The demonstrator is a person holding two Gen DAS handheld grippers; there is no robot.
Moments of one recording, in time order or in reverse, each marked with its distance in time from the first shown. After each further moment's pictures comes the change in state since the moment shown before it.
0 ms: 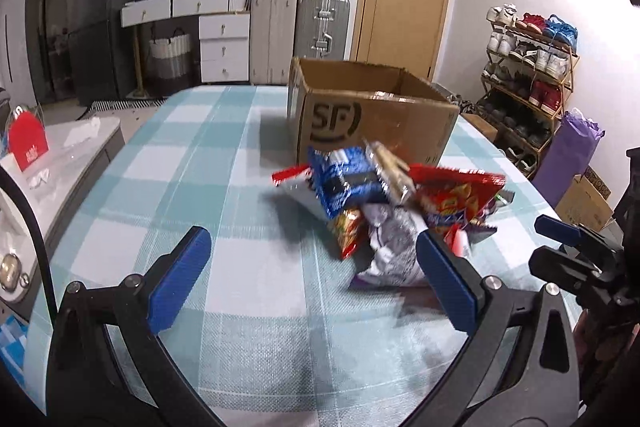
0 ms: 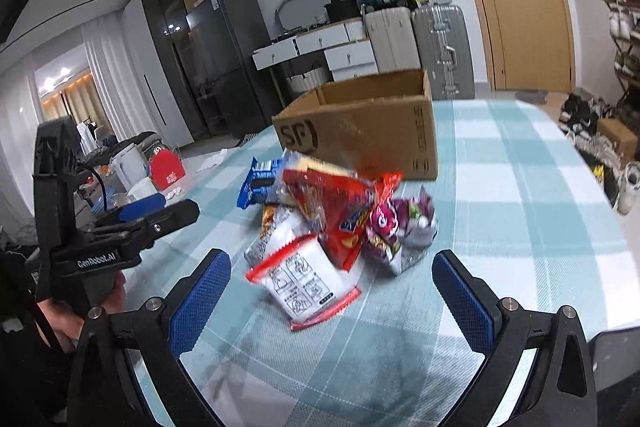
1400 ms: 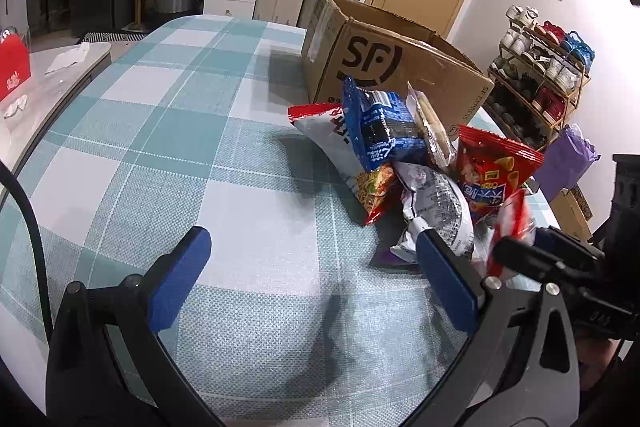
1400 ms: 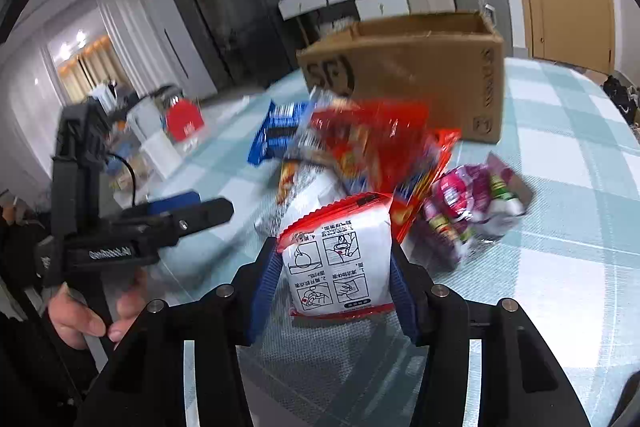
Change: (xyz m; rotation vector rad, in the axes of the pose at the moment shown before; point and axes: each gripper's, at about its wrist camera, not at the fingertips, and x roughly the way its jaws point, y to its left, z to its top) left arm 0.064 0.033 -0.014 -0.158 0.157 -0.058; right arm 0.069 0.014 0.002 -0.051 0.174 0.099
